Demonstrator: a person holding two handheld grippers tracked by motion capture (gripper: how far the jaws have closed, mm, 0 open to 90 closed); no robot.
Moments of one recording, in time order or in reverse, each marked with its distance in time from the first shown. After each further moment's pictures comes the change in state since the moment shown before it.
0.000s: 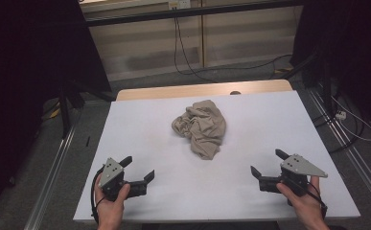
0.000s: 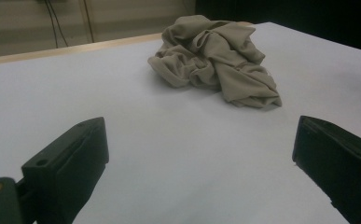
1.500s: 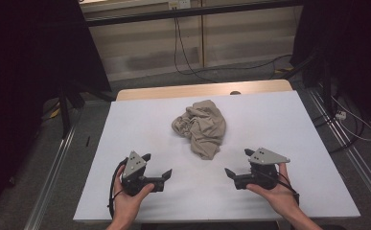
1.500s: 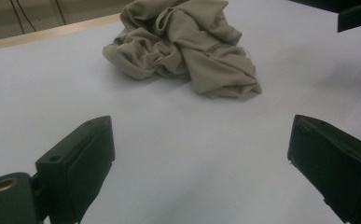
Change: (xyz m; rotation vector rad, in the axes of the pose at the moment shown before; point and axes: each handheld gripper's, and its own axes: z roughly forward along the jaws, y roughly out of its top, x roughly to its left) left arm -0.026 0.017 0.044 0.107 -0.075 0.057; right arm 0.039 0.018 0.051 0.120 0.192 -0.052
